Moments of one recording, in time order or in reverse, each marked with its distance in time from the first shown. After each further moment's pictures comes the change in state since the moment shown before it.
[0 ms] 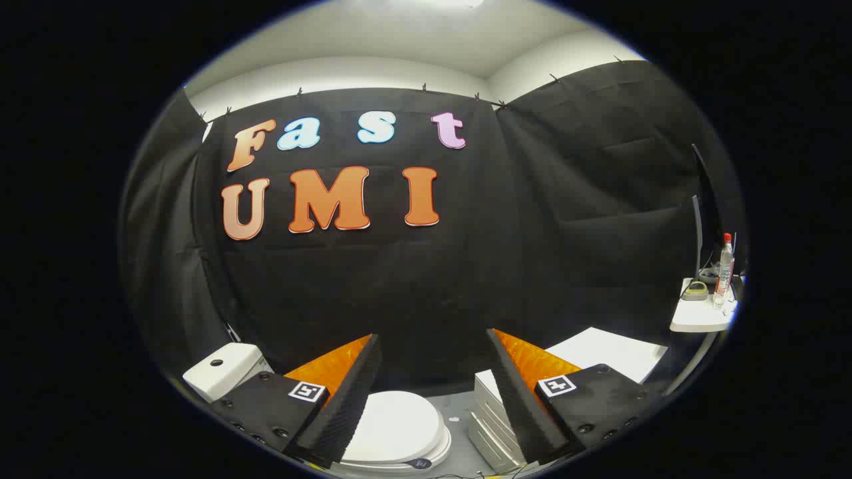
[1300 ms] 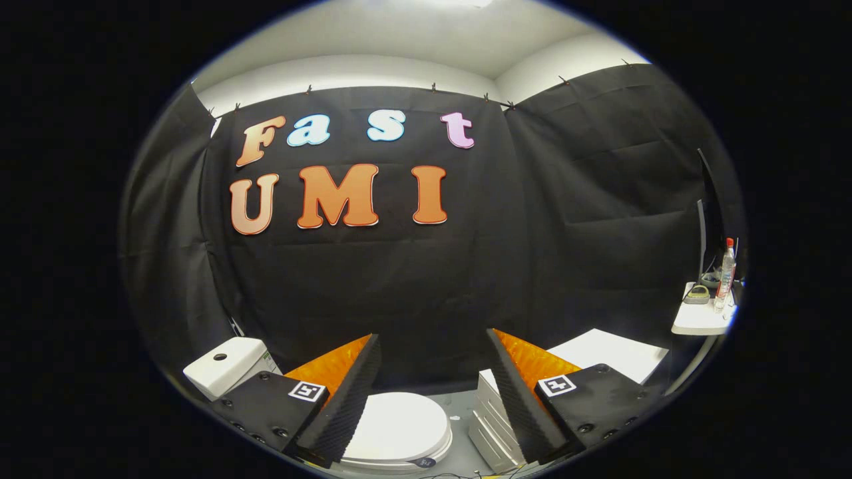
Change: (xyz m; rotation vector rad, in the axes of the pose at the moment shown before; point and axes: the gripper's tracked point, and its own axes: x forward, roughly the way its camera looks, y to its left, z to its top) arm -0.013 0.012 0.003 -0.023 -0.008 0.021
